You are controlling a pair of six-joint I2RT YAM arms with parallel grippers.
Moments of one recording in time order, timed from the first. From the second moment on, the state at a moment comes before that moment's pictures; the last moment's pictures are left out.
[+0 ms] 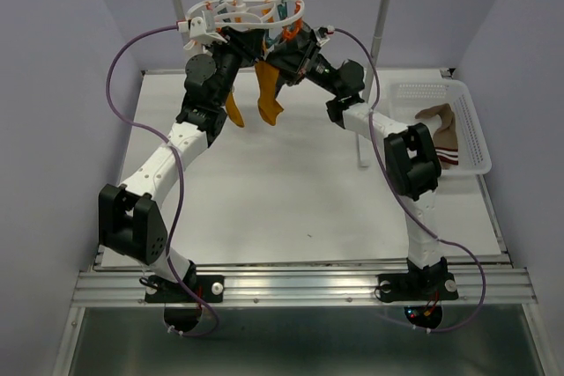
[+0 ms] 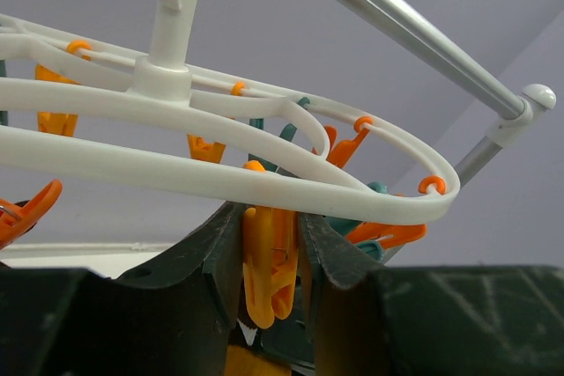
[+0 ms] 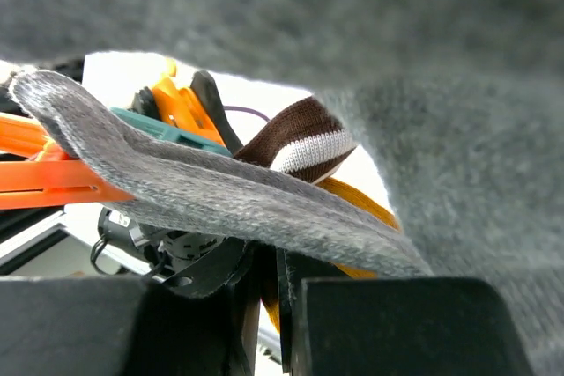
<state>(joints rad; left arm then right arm) -0.38 1.54 1.35 0.51 -0.03 -0.60 0.44 2.22 1.76 1.08 -0.67 1.69</state>
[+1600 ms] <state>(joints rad) -0.39 1.54 1.35 0.50 -0.02 -0.57 0.44 2.30 1.85 1.27 -0.68 1.86</state>
